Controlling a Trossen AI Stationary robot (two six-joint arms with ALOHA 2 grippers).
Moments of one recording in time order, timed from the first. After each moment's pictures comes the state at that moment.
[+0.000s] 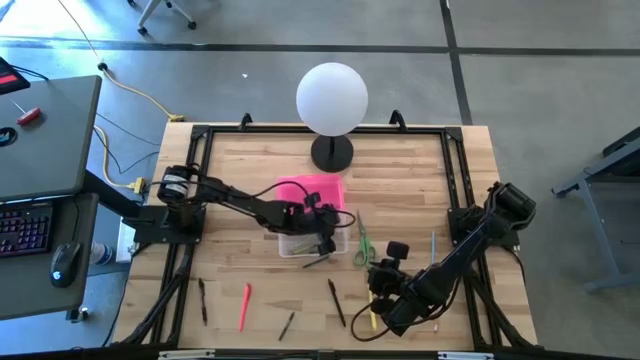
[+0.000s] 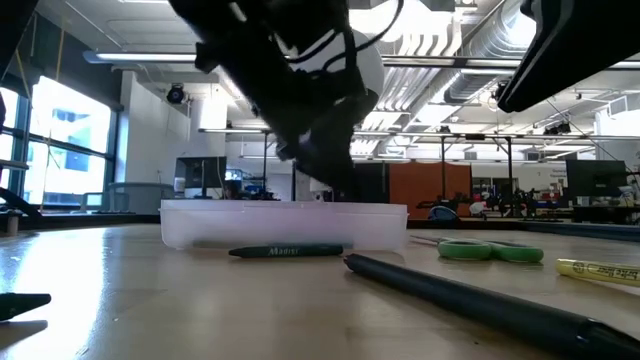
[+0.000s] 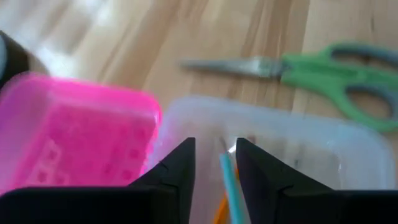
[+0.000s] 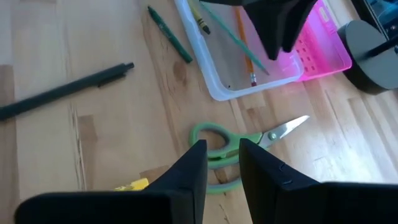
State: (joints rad) left arm -0.13 1.91 1.17 -0.07 -0.37 -0.24; right arm 0.75 1.78 1.26 -0.90 0.78 0.89
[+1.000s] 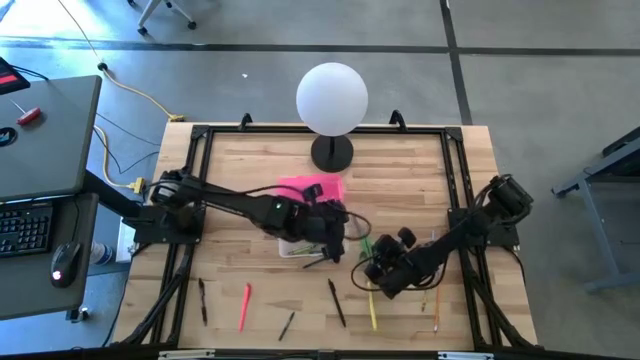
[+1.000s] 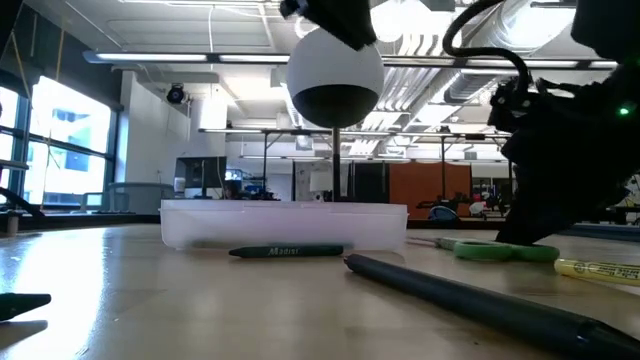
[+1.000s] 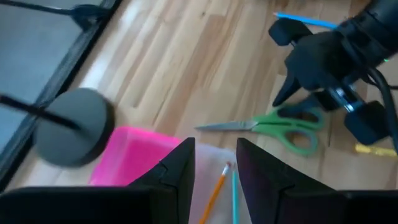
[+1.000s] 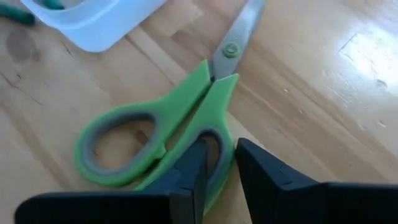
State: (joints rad) left arm -0.26 1.88 1.81 -0.86 -0.57 -0.37; right arm 0.56 1.78 0.78 -0.42 0.70 1.30
